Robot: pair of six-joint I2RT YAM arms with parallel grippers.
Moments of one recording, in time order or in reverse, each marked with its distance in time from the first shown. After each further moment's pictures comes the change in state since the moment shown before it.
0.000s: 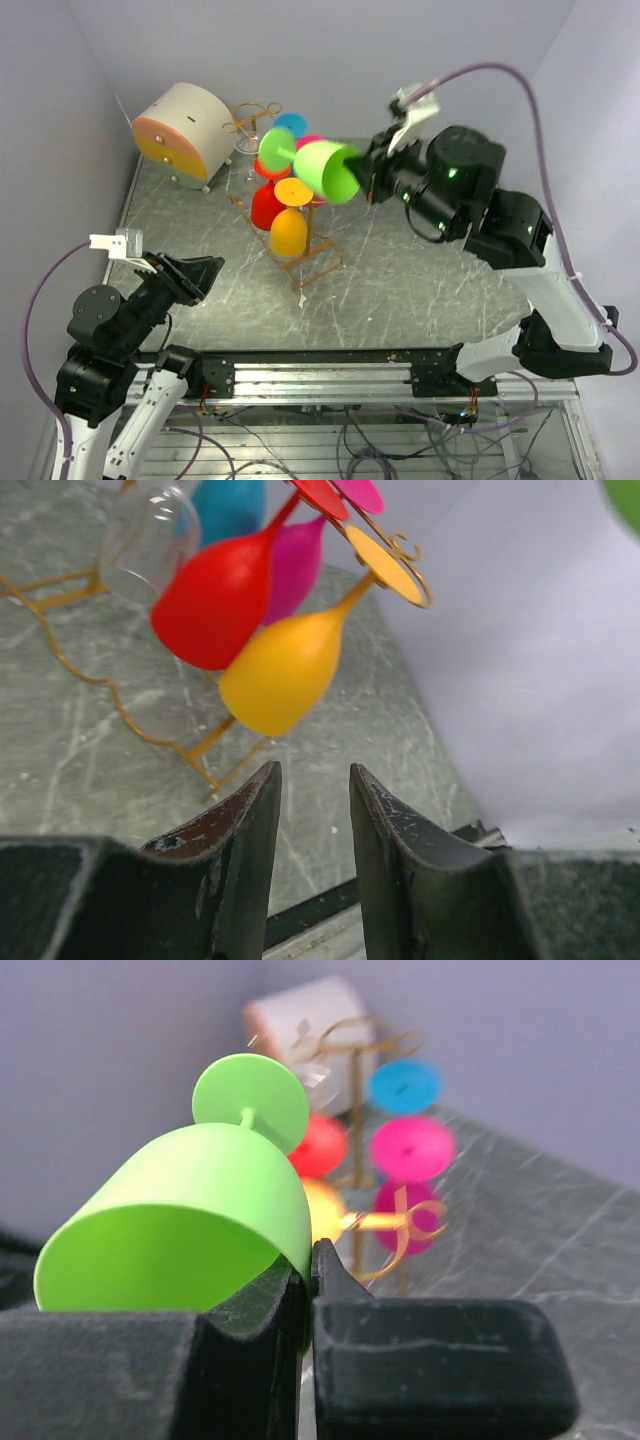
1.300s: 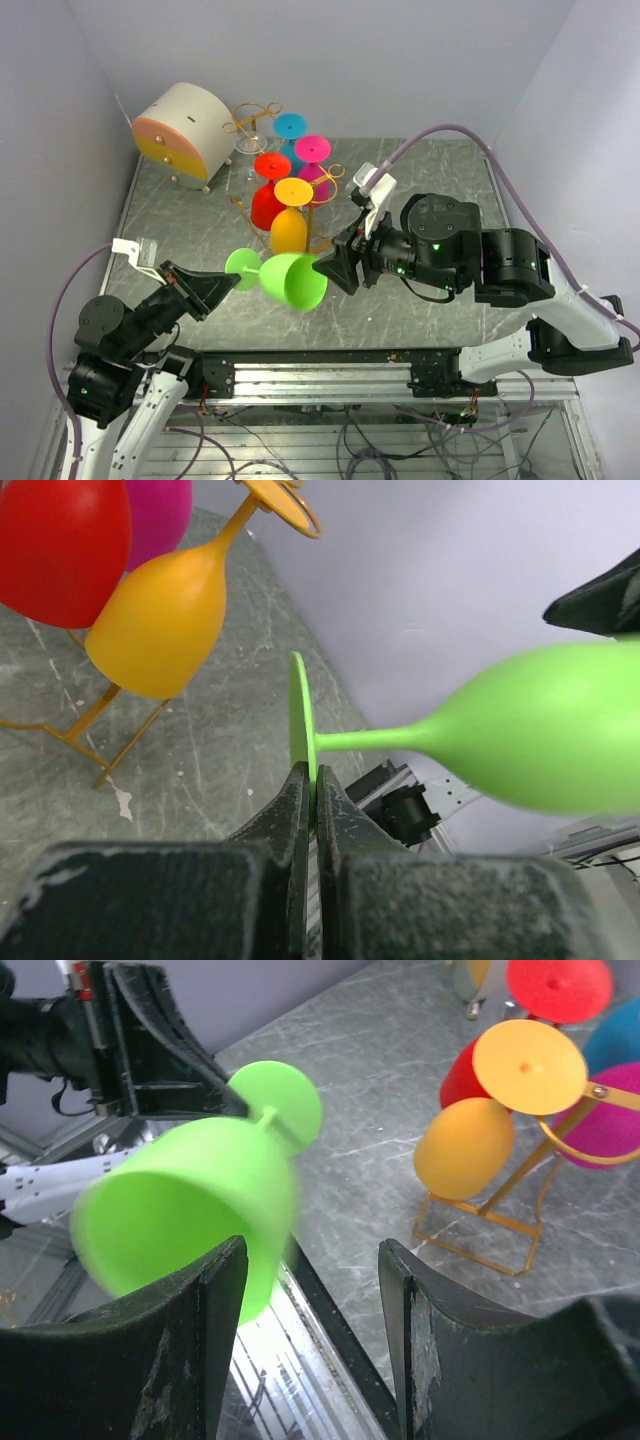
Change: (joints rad) left arm 0.003 -0.071 -0.108 0.109 0.222 -0.116; right arm 0.280 -0.073 -0.113 -0.141 -0.092 0.083
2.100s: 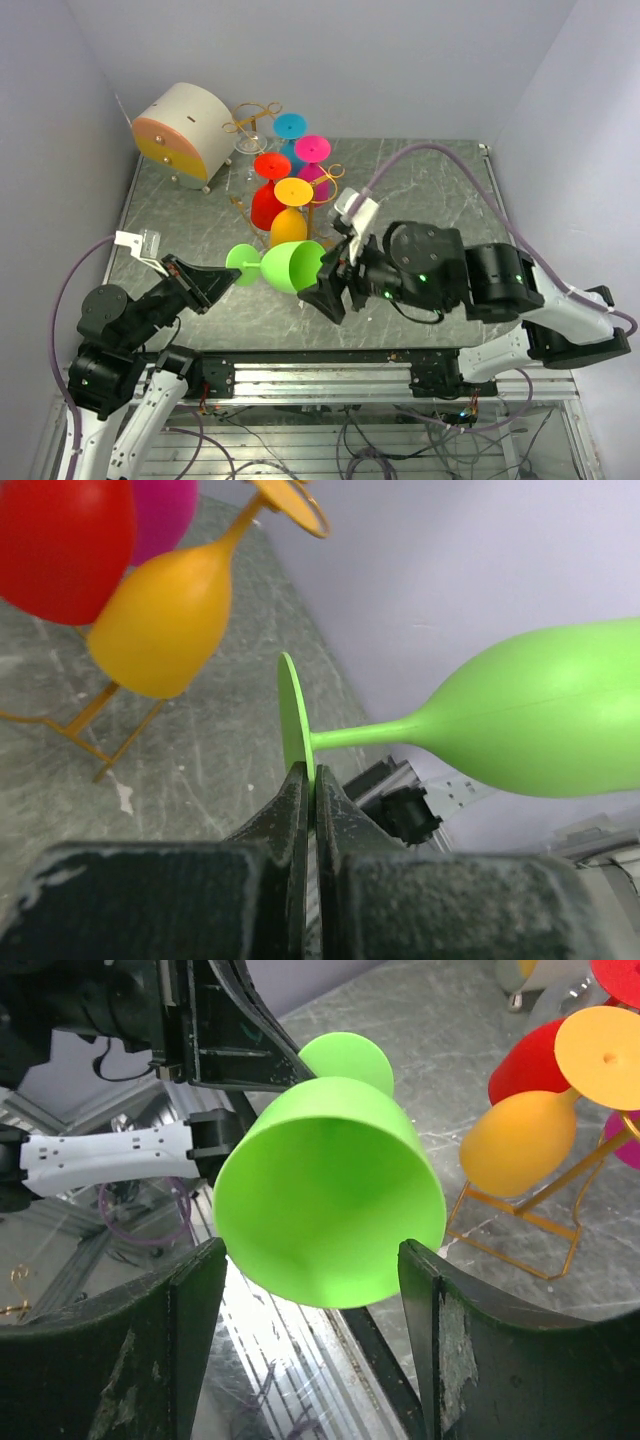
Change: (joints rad) left arm -0.006 0.048 0.021 0.008 0.032 -0.017; right arm 0.207 -0.012 -0.037 0.029 0.174 0.039
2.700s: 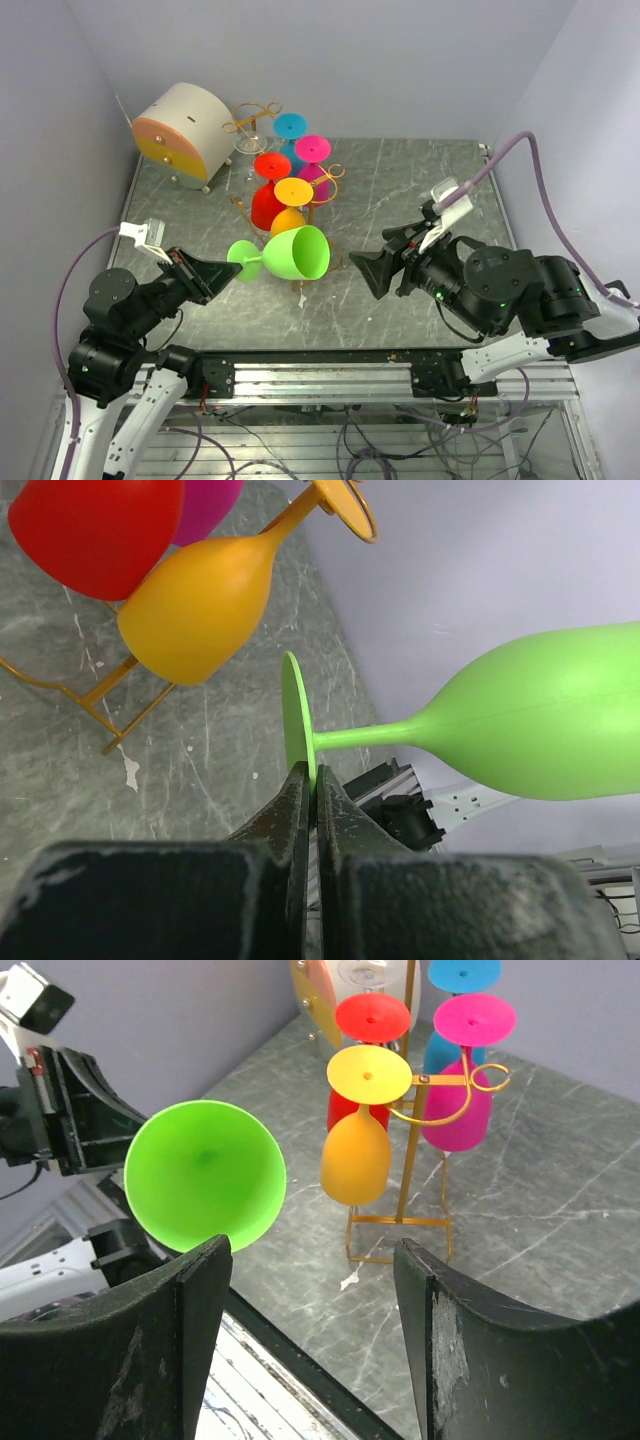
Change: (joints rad) left arm 0.000 0.089 0.054 -0.084 -0.072 -0.012; right arm 0.113 -0.145 -0.091 0.009 0.512 0.074
